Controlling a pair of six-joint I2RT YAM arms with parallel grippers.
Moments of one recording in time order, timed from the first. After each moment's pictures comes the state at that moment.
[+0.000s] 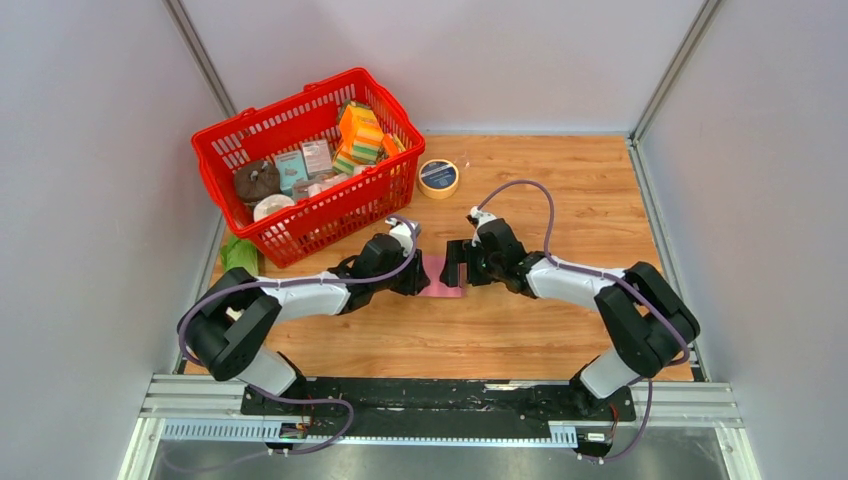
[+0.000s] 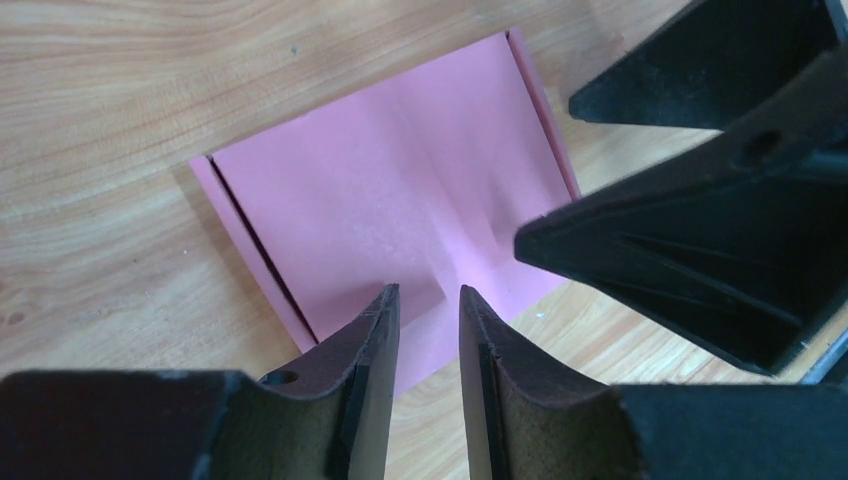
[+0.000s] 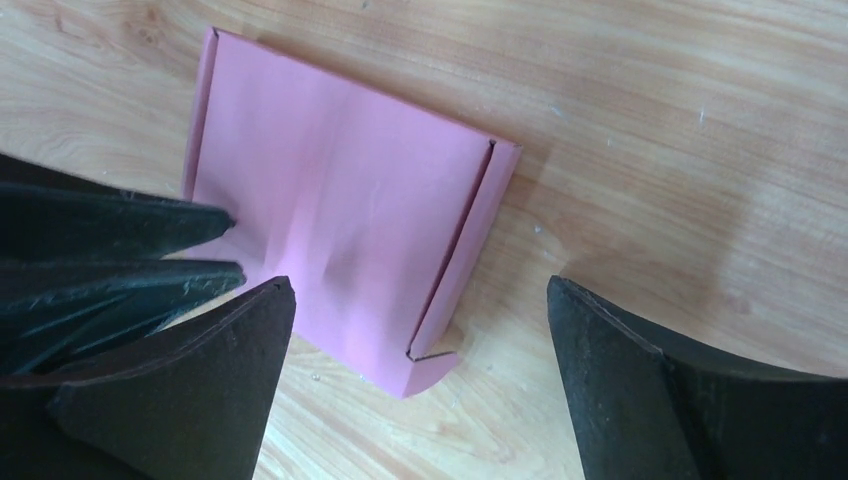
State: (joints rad) left arm -0.74 1.50 0.62 0.24 0.09 -0.44; right arm 0.64 1.57 0.75 0.05 -0.13 0.50
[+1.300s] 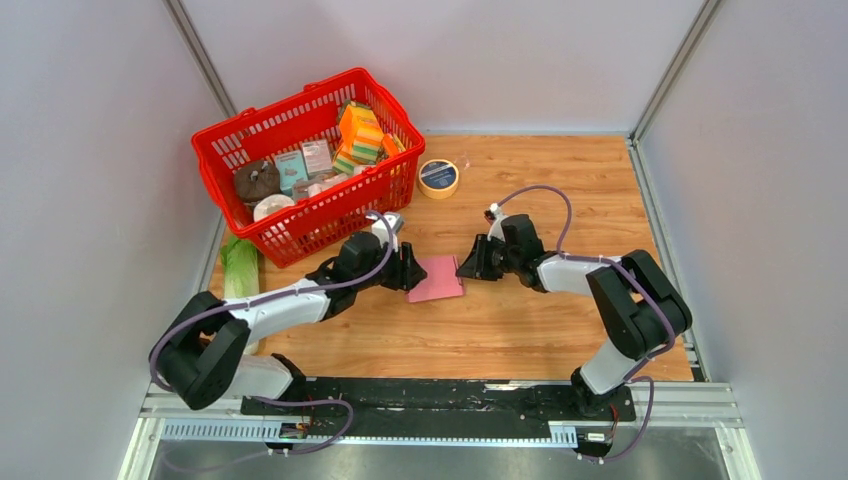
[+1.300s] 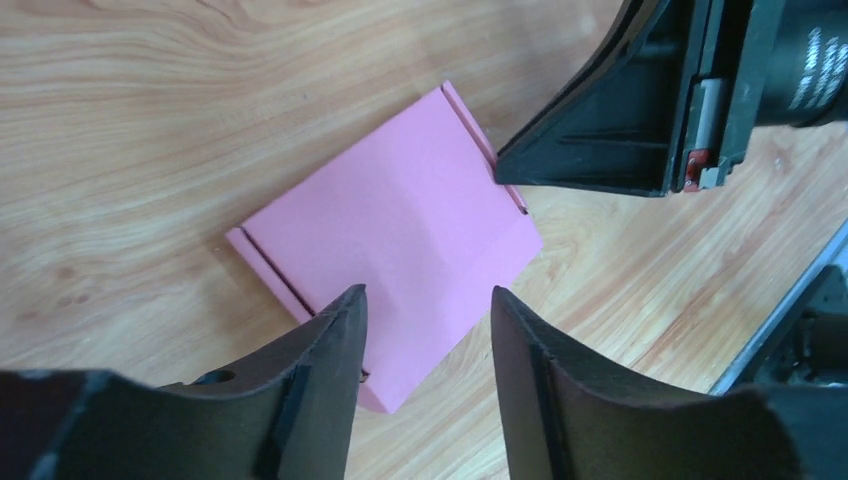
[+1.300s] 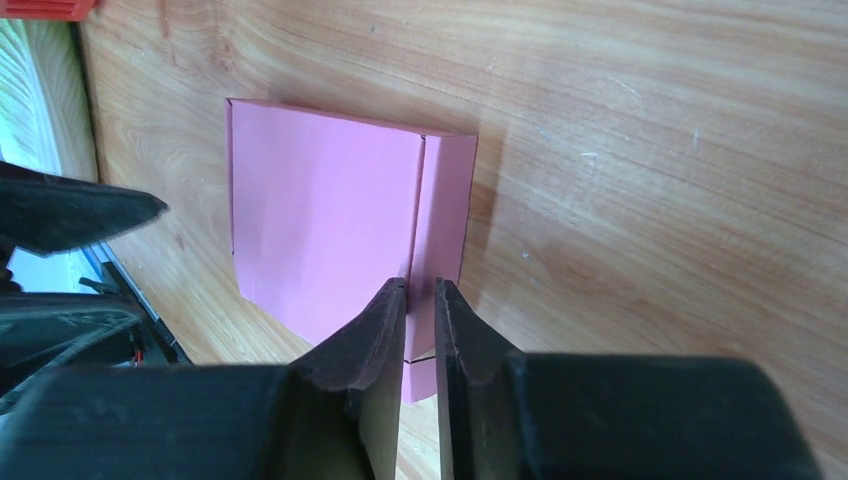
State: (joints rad) left arm -0.69 1.35 0.56 0.27 0.15 -0.47; right arm 0.47 1.63 0.68 0.24 -0.44 0.59
